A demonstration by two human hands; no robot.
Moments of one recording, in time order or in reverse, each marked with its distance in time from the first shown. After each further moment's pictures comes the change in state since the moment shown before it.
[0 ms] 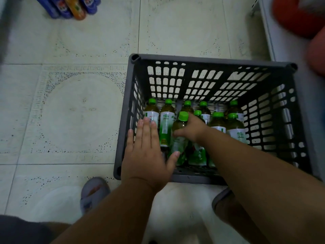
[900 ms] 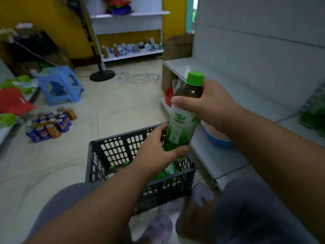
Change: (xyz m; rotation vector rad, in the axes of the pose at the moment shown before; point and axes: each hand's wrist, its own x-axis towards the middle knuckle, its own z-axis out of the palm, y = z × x) left_hand -0.143 0.214 -0.196 -0.918 0.012 0.541; right_hand -0.483 -0.092 -0.212 0.131 0.728 -0.695
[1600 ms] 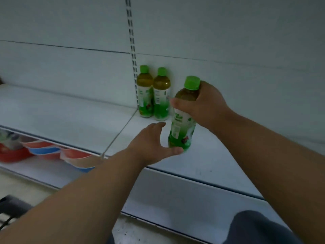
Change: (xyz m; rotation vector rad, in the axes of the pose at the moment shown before) left_hand 0.116 0.144 0.335 0.520 -0.752 0.618; right_hand -0.166 0.101 -0.286 -0.451 0.914 0.498
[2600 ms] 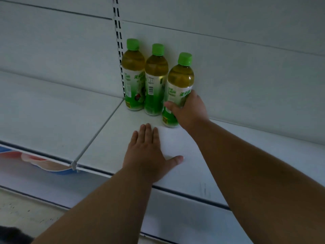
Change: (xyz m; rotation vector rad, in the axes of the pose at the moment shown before) left_hand 0.056 -0.036 0.081 0.401 -0.059 -0.051; right_hand 0.080 0.110 0.090 -0.182 0.067 0.235
